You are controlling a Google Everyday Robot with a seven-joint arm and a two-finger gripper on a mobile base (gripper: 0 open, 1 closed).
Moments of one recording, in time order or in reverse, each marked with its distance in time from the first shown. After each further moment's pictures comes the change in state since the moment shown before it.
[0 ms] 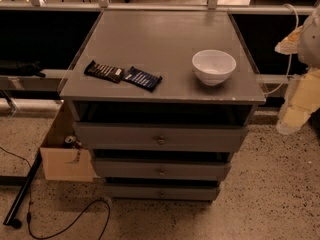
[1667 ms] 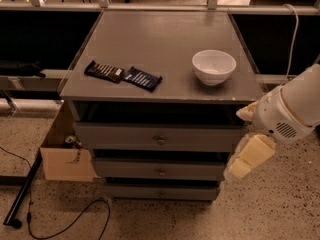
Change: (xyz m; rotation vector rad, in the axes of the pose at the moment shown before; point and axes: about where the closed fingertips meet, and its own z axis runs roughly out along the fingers) arm -0.021 0.071 0.127 -0.234 -0.259 0.219
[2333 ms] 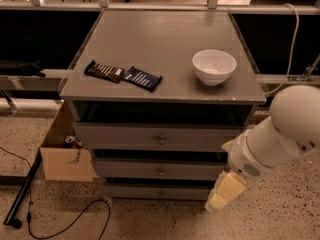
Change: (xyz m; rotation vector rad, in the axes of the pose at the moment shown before) arm 0.045 0.018 0.097 -0.013 0.090 0.042
